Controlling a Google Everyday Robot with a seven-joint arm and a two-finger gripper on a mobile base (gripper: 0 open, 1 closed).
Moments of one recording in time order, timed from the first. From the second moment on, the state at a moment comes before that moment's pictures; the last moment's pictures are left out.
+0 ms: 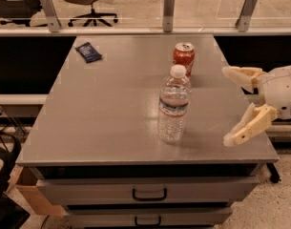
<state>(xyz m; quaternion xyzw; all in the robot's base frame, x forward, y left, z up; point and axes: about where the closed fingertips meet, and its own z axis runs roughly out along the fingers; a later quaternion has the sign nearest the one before) 0.461 -0.174 0.923 -0.55 0.65 0.26 0.45</state>
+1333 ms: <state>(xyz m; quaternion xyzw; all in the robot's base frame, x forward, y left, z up) 0.456 -0.150 0.923 -0.52 0.62 0.31 0.49</state>
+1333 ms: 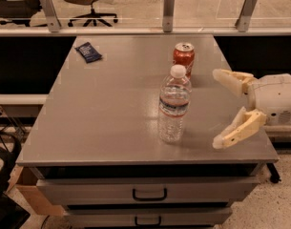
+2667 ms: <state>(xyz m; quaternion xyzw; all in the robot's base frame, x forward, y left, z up) 0.473 -0.105 0.918 -0.48 0.55 0.41 0.54</state>
